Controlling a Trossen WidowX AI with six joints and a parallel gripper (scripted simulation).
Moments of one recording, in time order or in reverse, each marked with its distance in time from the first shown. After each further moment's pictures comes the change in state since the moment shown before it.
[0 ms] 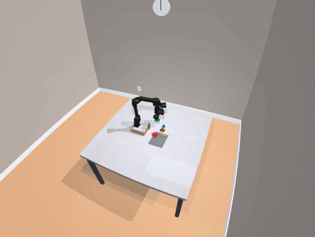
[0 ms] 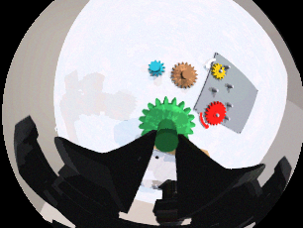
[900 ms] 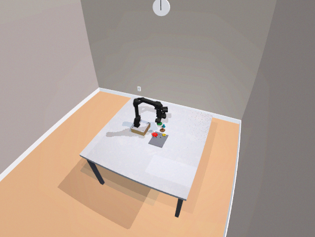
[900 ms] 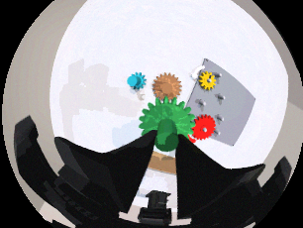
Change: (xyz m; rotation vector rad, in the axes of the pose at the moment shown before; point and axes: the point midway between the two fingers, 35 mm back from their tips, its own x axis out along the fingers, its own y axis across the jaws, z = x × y) arm 0.021 -0.038 0.031 0.004 -0.030 0.004
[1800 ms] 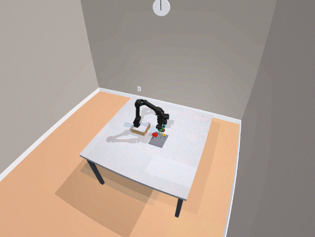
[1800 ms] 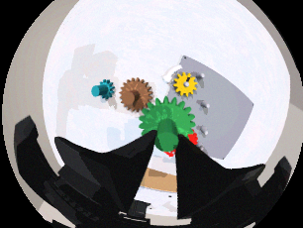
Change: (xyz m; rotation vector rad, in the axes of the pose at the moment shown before) arm 0.040 -0.056 0.019 0.000 -0.002 -0.007
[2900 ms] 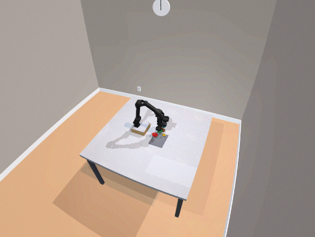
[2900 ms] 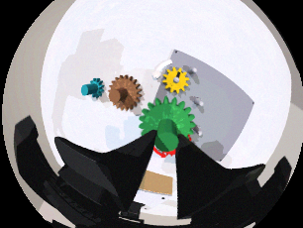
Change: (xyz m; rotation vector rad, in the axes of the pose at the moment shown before) arm 0.012 -0.018 -0.002 0.002 0.017 0.000
